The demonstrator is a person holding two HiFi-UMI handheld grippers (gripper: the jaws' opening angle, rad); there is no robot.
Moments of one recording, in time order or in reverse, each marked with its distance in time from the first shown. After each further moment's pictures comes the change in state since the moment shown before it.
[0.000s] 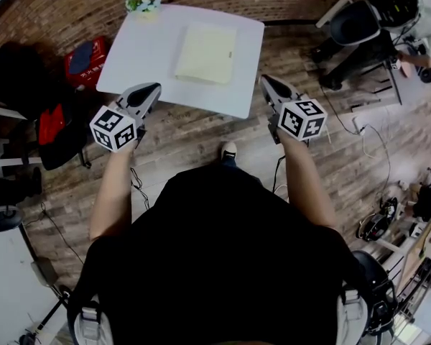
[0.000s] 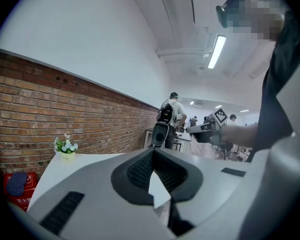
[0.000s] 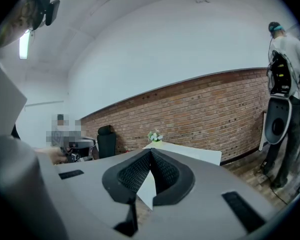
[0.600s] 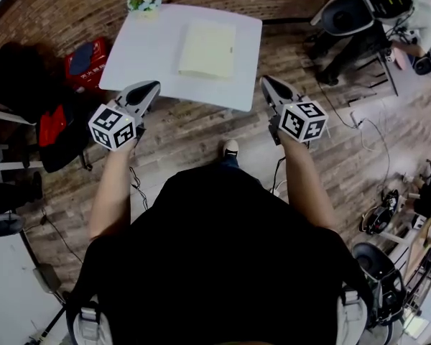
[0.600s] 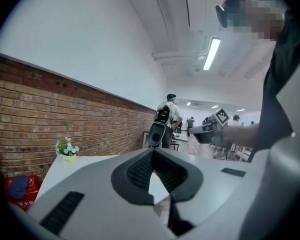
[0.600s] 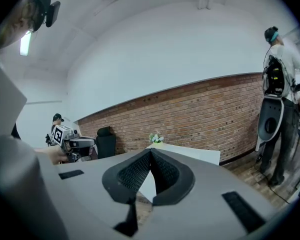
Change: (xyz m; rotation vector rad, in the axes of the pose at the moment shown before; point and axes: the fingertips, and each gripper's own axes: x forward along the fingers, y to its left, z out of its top) left arm -0.044 -0.015 0.002 0.032 -0.019 -0.030; right arm -0.031 0.049 -0.010 -0.002 -0.036 -0.040
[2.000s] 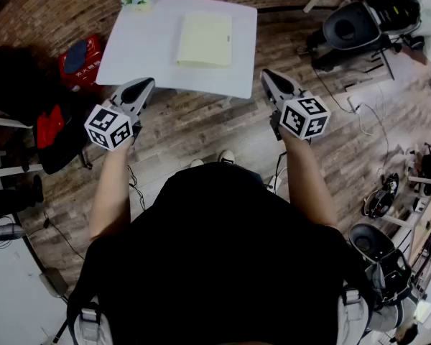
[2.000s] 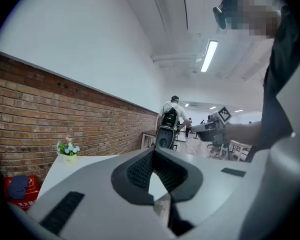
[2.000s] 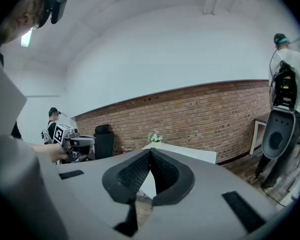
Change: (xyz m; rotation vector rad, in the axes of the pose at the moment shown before) left arm -0.028 0.008 -0.006 0.005 -0.031 -0.018; right arm -0.013 0.034 0.002 -0.052 -0.001 -0.054
